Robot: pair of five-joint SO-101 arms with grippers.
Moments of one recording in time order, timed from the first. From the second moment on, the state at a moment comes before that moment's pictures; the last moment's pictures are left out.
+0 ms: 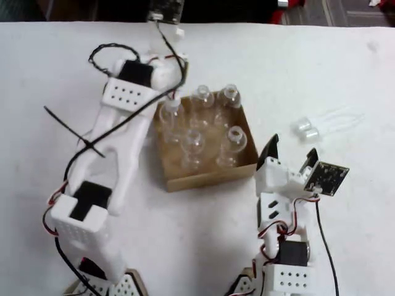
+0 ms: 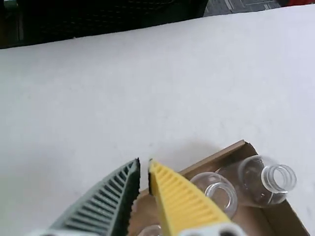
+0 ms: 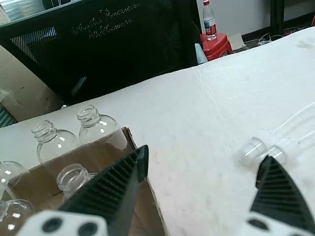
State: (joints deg) left arm 11.2 17.2 -22.9 61.5 7.4; right arm 1.5 -100.7 96.6 24.9 -14.7
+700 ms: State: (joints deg) left arm 12.4 17.2 -22.9 66.7 1.4; right arm 1.5 -100.7 96.6 24.9 -14.7
